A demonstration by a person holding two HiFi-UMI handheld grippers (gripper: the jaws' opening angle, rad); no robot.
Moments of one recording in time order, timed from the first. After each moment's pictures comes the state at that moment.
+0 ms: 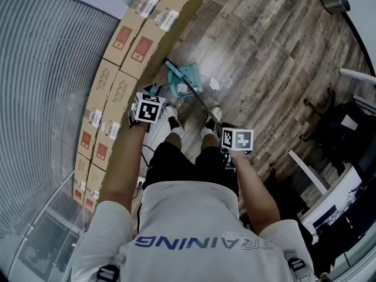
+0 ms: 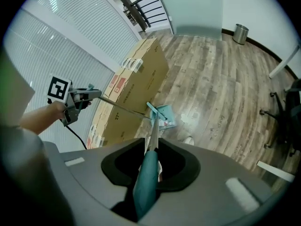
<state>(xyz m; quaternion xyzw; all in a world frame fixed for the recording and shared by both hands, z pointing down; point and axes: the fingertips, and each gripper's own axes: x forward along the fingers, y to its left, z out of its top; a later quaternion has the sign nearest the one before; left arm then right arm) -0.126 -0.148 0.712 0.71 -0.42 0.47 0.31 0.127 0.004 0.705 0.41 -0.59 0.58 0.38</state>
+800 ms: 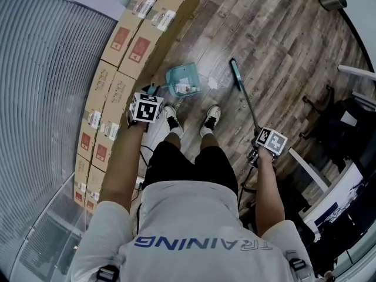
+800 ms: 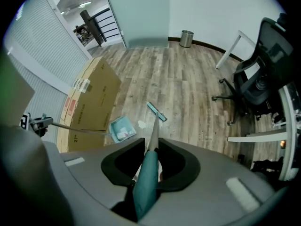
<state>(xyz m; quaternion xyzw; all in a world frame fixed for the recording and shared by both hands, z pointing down) -0.127 -0.146 0.713 0.71 -0.42 0.47 0.31 0.325 0.032 0.709 0.61 -0.42 0.57 0.36</state>
